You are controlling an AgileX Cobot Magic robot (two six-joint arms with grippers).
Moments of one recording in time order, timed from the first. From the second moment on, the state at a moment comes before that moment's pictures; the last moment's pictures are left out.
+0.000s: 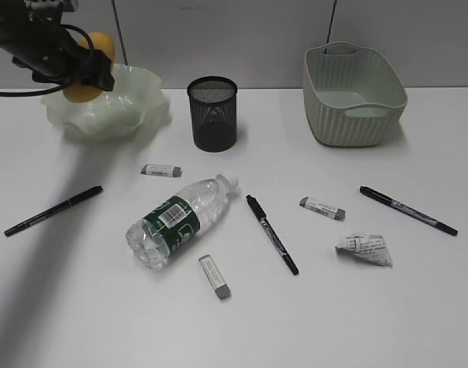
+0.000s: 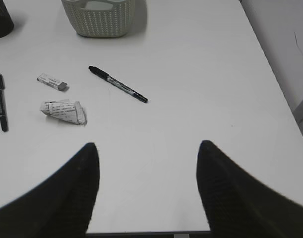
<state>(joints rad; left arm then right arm) -0.14 2.17 -1.71 -0.24 0.51 0.24 0.04 -0.01 -0.50 -0.03 1.04 0.00</state>
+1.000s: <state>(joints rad) -0.14 2.08 -1.74 -0.24 0.68 0.24 0.04 -0.01 -0.50 -0.03 1.04 0.00</state>
